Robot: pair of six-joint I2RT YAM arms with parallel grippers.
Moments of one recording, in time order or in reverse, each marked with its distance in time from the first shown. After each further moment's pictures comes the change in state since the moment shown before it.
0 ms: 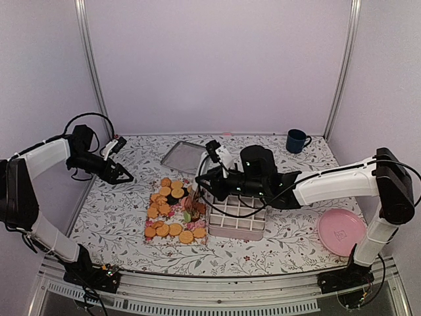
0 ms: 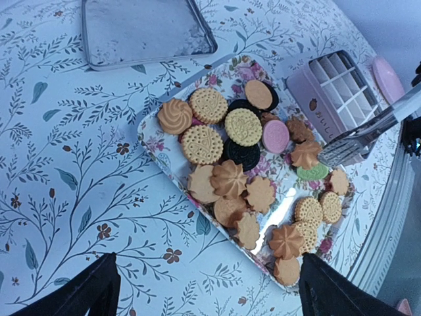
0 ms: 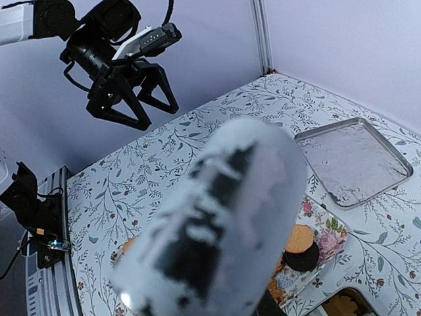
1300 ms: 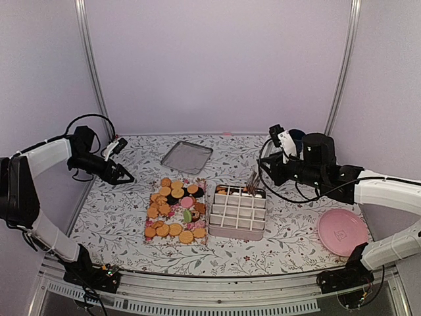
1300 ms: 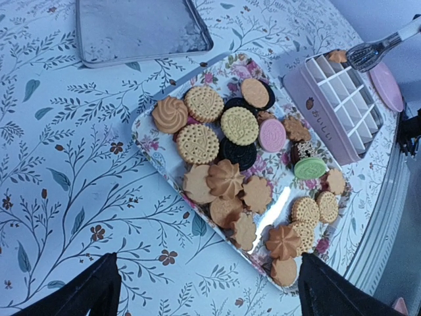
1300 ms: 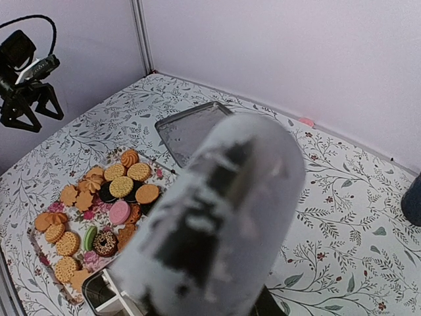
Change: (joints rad) left arm 0.000 0.023 0.001 -0.002 0.019 0.003; right arm -0.251 -0.511 -0.250 -0.323 0.158 -0.117
